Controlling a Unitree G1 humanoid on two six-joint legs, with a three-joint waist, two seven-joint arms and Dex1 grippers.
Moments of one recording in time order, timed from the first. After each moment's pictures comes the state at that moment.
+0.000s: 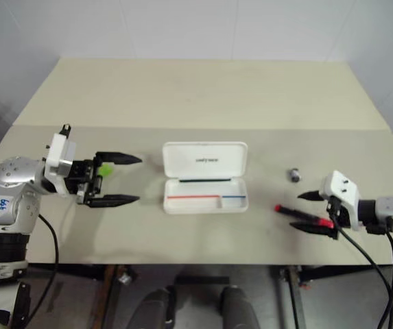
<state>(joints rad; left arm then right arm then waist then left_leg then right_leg) -0.54 0.71 0.12 0.09 -0.51 0.20 -1.39 -0.23 -1.02 -0.10 0.20 0.32 0.22 1.31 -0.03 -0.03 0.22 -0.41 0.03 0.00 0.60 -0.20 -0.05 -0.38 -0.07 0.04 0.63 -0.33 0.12</state>
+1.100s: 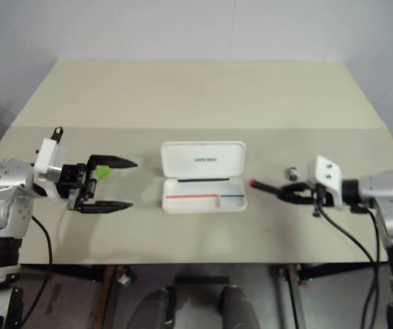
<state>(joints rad) -0.50 0.75 0.14 0.07 -0.54 0.16 -1.44 -0.49 -0.89 -0.04 0.12 0.32 0.16 1.35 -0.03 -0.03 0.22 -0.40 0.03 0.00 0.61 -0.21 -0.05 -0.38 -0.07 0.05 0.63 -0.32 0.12</state>
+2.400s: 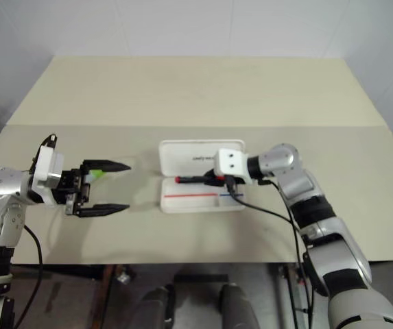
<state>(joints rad) -0.42 0.78 0.16 0.04 -0.53 0.13 -1.37 -0.88 -0.50 0.31 0.51 -0.01 -0.15 1.27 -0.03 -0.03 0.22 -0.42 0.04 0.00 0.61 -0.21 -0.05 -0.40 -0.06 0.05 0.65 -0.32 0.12</state>
